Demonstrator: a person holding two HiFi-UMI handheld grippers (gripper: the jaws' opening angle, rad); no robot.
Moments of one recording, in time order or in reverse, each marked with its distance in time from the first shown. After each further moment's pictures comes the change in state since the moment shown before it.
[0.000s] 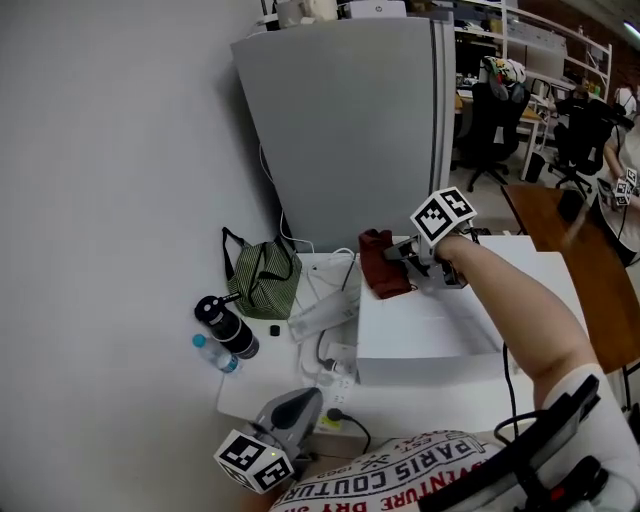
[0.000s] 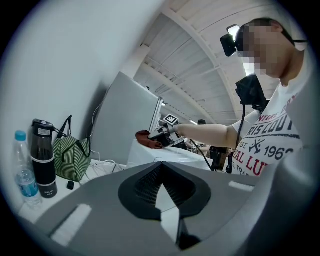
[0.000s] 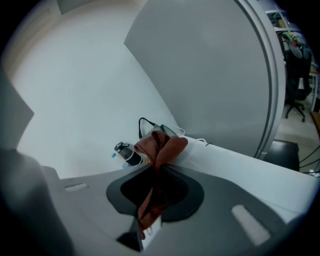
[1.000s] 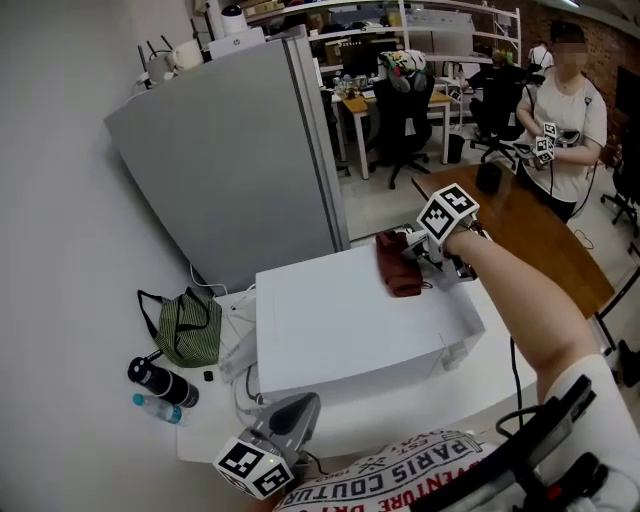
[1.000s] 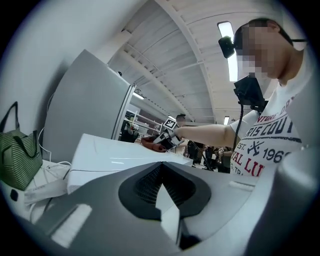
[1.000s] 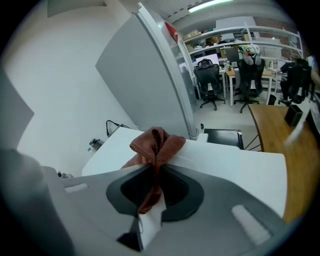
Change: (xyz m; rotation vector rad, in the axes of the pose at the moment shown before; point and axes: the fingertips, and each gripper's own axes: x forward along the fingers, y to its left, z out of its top) left arm 0.125 -0.117 -0.007 0.059 0.064 -0.262; right arm -0.229 -0.153 -0.105 0.150 -0.030 -0.309
